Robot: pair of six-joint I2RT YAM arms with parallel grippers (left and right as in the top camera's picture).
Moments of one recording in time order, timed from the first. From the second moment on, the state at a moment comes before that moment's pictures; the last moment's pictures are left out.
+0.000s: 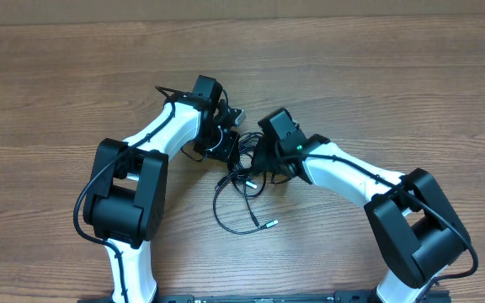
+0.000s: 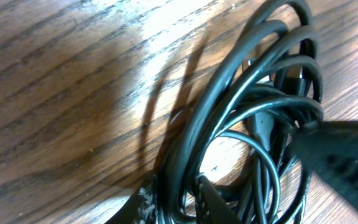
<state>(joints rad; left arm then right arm) -0.31 2.08 1.38 -0.77 0.41 0.04 0.59 1.86 1.09 -0.36 -0.07 0.91</state>
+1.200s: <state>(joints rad) -0.33 2.06 1.50 -1.03 0.34 0.11 0.56 1.87 1.13 -0.42 -0.16 0.79</state>
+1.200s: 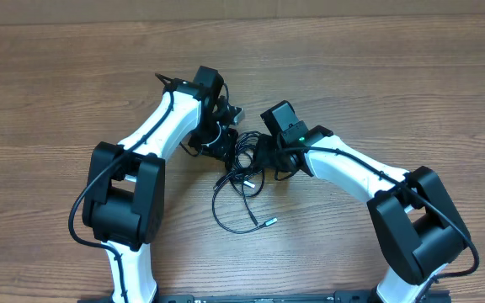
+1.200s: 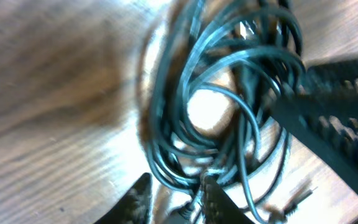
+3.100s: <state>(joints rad) -0.44 2.04 1.57 -1.10 0.21 0.12 0.42 1.99 1.15 -0.32 -0.58 0.68</state>
